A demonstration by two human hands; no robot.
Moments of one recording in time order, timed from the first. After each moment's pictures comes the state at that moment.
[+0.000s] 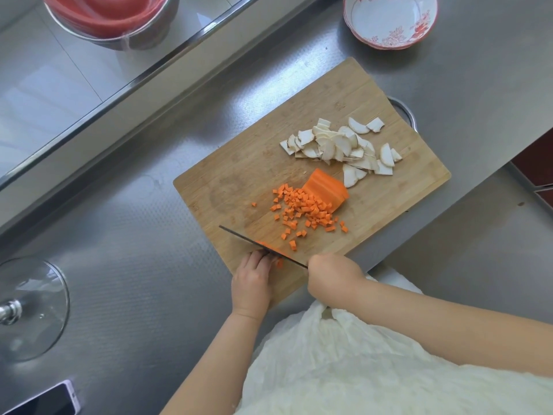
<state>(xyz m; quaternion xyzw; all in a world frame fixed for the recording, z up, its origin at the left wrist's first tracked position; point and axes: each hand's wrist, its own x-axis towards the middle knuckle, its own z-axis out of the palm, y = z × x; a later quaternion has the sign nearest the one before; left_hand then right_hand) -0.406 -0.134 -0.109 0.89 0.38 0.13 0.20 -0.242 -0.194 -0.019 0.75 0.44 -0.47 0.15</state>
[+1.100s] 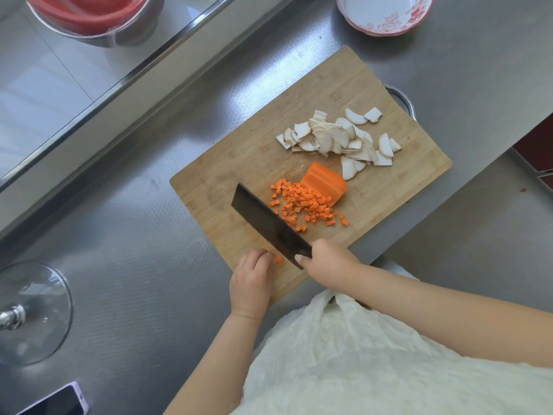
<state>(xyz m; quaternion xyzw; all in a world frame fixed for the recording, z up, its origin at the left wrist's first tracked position) -0.411 -0.136 -0.103 0.90 0.37 0.12 0.19 -0.235 -0.190 -0.026 0.78 0.34 -0.53 0.00</state>
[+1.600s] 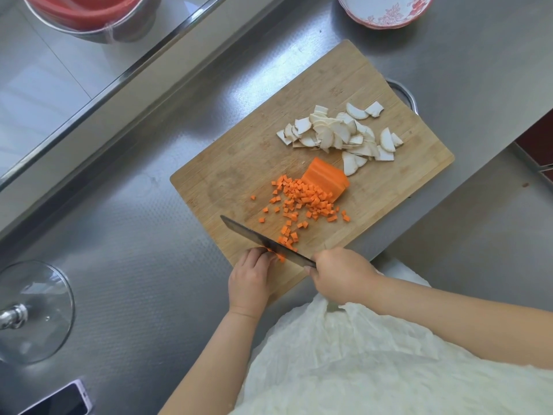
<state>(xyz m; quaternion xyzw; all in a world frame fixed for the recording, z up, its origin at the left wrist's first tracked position) -0.418 -0.131 -0.108 0.91 0.35 0.12 0.17 -0.239 -0.210 -0.013 0.75 0.46 -0.47 0.07</state>
